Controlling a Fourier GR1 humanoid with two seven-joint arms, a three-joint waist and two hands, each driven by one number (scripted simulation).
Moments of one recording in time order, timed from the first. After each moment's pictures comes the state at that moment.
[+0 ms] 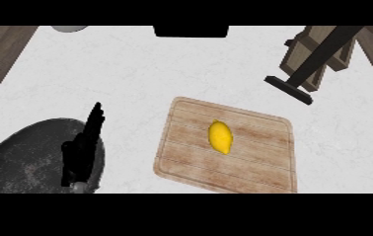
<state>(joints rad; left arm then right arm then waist) 0.05 0.16 -0.13 -1.47 -0.01 0.23 0.02 -0.84 -1.31 -0.41 -1.50 -0.06 0.53 0.88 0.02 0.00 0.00</state>
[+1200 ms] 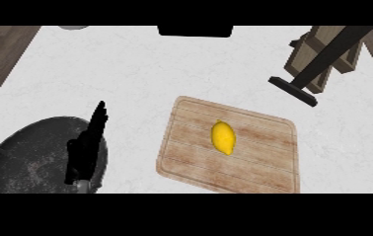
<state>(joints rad) 0.04 0.14 -0.13 -1.46 -0.04 0.22 0.03 -1.27 -1.01 0.02 -0.94 0.31 0.37 0.67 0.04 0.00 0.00</state>
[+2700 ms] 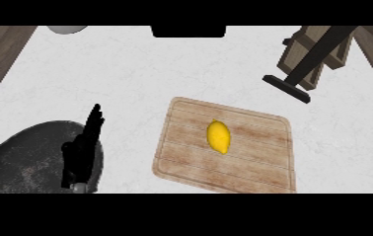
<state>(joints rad) 0.06 0.13 -0.10 -1.46 -0.04 0.22 0.02 -1.33 -0.95 -0.34 -0.59 0.24 -0.16 0.50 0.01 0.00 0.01</state>
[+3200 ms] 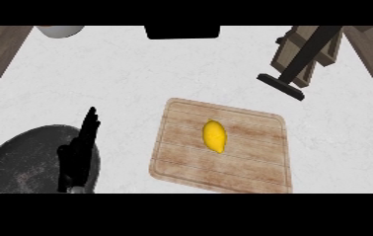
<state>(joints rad) 0.09 0.13 -0.08 -1.47 -0.05 0.22 0.02 -1.19 -1.28 -0.51 -0.56 0.15 -0.02 0.51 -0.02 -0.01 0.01</state>
